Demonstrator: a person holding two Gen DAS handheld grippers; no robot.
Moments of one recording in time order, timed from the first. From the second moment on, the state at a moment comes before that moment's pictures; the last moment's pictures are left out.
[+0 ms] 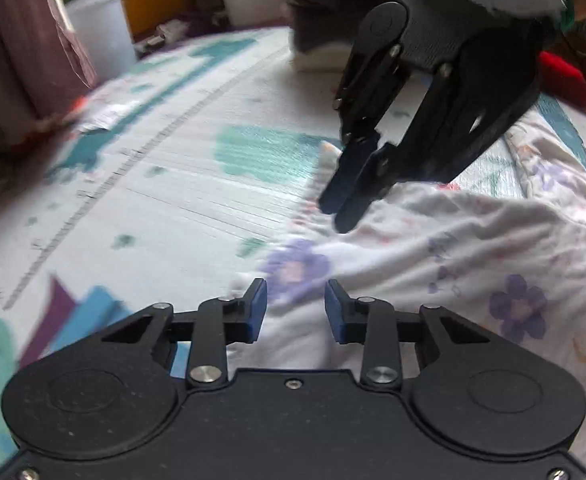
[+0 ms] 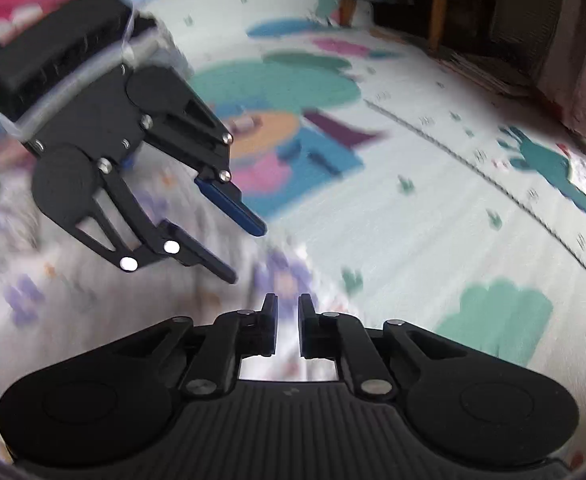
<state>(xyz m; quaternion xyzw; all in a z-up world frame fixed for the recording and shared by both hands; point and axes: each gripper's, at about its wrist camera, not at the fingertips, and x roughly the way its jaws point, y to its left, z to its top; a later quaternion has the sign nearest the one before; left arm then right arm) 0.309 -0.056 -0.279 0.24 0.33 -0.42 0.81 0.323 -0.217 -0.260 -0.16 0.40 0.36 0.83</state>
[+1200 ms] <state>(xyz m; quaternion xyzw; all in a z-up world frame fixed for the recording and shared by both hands) 0.114 -0.011 -0.119 0.29 0.47 -0.42 0.72 0.029 -0.291 -0.241 0.18 0.50 0.21 0.82</state>
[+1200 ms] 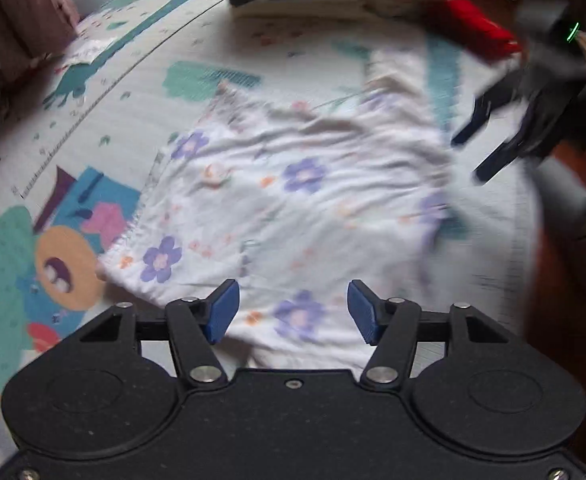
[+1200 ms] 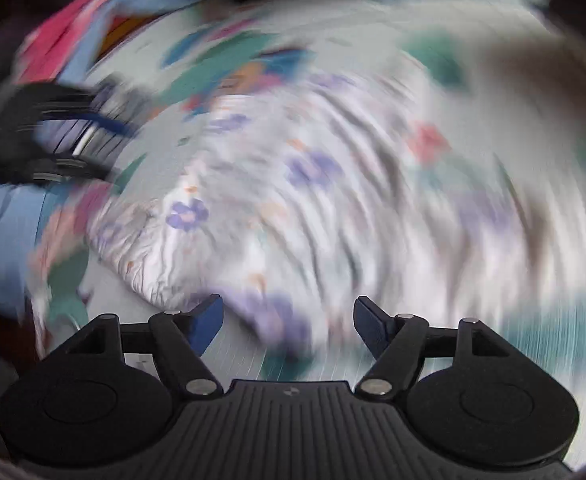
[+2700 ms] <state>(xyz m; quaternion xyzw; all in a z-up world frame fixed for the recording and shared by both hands) 0.042 -0.092 -0.146 0.38 0.48 -0.36 0.70 0.017 -0.366 -0.329 0.44 0.44 0.04 0.78</state>
